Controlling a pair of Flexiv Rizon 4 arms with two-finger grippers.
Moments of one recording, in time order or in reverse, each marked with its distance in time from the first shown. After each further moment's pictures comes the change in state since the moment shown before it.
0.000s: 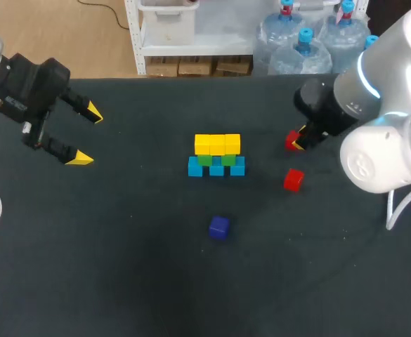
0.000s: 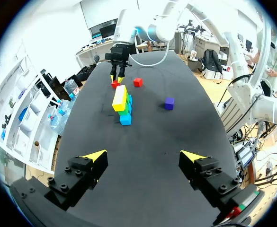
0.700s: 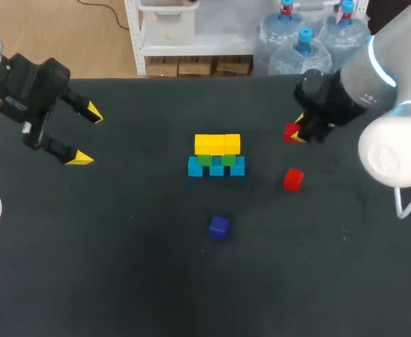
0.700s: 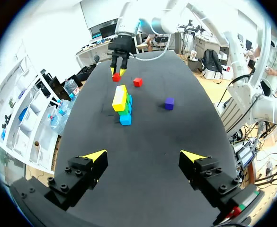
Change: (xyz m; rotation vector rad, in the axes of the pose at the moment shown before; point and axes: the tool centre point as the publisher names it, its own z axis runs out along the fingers) left arm 0.000 0.000 0.000 0.000 0.000 0.000; right arm -0.025 0.016 -0.051 -0.037 -0.059 -0.263
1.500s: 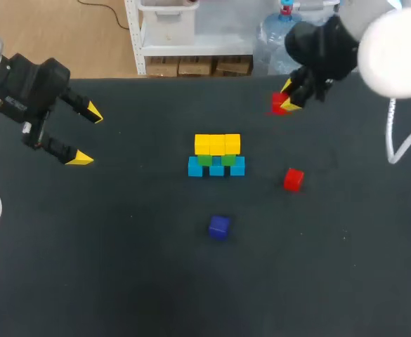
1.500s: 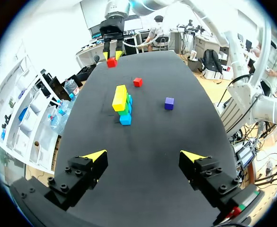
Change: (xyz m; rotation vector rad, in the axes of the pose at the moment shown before) left arm 0.000 0.000 0.000 0.000 0.000 0.000; right arm -0.076 0.002 -0.058 -0.138 -0.035 -0.125
